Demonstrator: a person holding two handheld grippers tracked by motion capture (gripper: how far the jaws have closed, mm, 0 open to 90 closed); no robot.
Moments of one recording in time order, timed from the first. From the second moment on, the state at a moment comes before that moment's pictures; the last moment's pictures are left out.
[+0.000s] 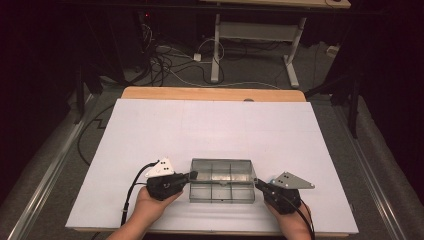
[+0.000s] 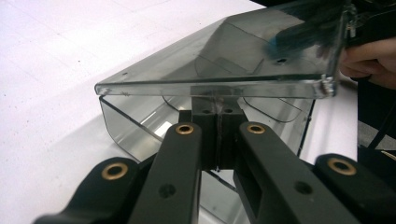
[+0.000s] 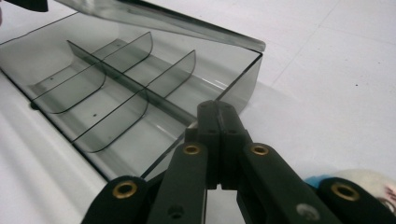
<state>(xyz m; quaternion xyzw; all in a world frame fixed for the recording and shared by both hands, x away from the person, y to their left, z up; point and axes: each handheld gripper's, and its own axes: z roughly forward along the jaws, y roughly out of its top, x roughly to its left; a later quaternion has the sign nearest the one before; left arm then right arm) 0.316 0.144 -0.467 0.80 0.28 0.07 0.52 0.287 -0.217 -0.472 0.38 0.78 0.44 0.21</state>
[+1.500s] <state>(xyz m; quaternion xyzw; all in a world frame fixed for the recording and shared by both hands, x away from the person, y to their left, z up) 0.349 0.147 -0.455 0.79 0.29 0.09 0.53 0.315 -0.193 -0.470 0.35 0.80 0.44 0.20</state>
